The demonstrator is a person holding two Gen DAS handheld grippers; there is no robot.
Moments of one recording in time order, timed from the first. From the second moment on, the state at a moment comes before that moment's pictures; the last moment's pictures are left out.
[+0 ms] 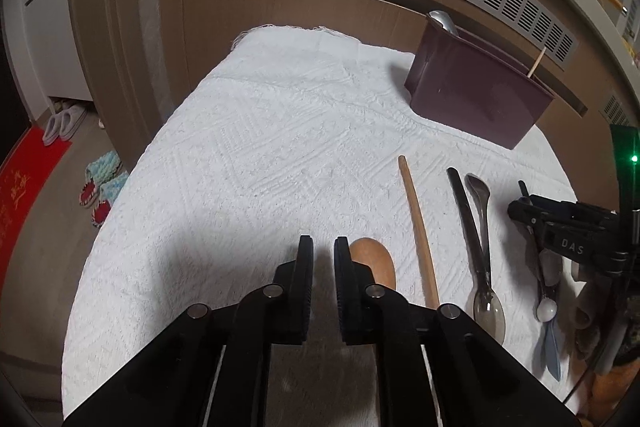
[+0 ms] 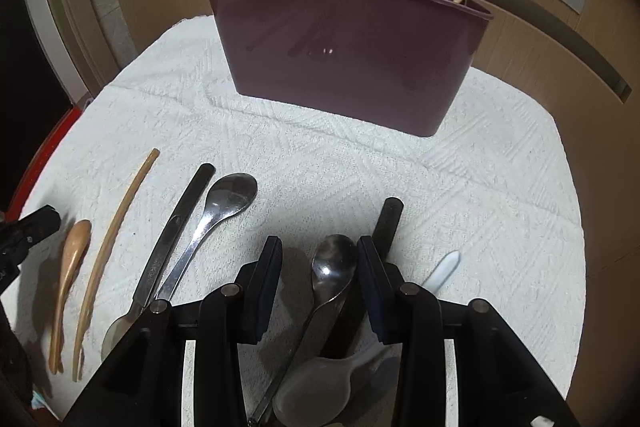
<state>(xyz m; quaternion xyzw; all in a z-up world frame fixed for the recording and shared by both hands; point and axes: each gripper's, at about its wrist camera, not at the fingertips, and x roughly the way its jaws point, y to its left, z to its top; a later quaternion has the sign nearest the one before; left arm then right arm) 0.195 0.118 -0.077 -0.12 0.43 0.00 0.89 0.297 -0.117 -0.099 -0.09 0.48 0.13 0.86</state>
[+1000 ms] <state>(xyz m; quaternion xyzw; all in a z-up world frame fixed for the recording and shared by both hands) 0.184 0.131 -0.085 -0.14 0.43 -0.02 0.89 0.284 -0.108 -0.099 -0.15 0.46 0.14 0.86</state>
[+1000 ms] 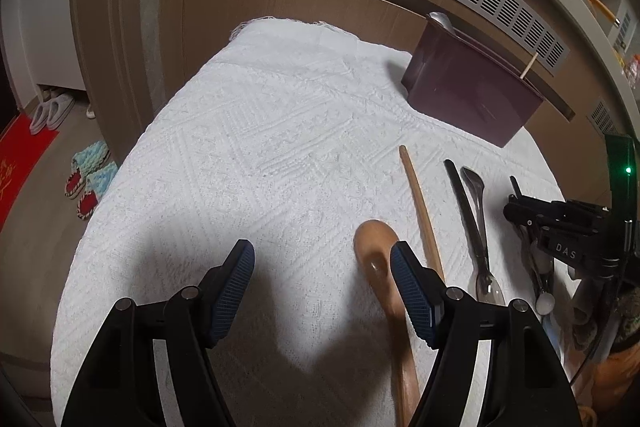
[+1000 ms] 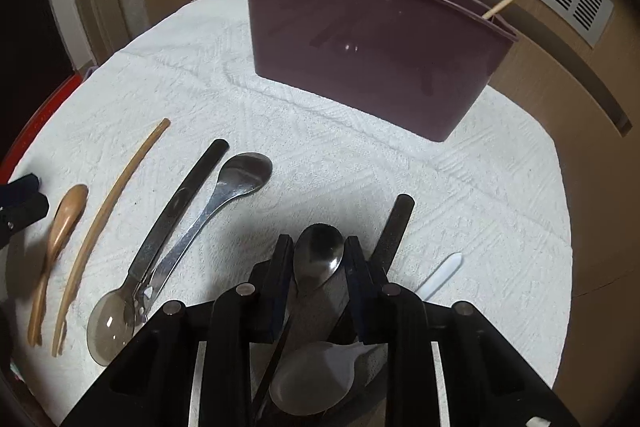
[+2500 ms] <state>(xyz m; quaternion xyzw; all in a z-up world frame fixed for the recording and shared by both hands) 0.179 0.026 0.083 0.01 0.22 -0.09 0.97 0.179 -0.164 0.045 -0.06 0.24 0.19 0.95</state>
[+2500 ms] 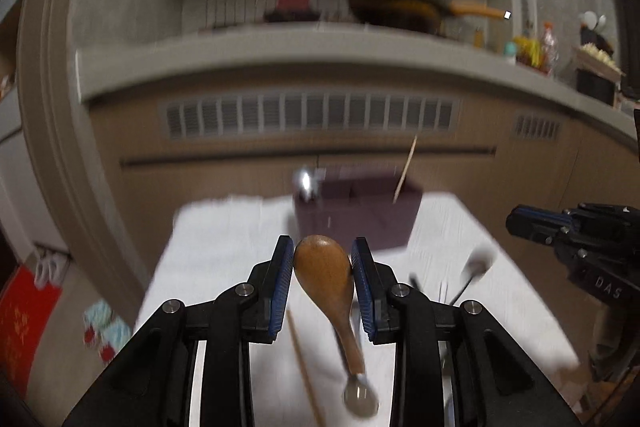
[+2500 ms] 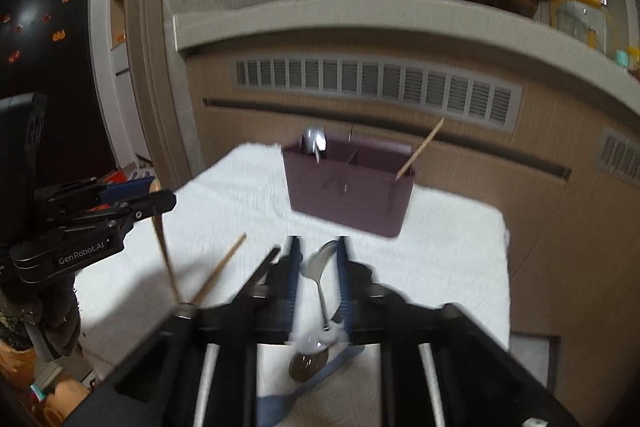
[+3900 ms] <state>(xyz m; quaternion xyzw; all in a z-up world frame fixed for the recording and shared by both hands) 0.217 0.077 0.016 -0.06 0.27 -0.09 0.96 0.325 -0.143 -0.105 0.01 0.47 0.06 0.88</state>
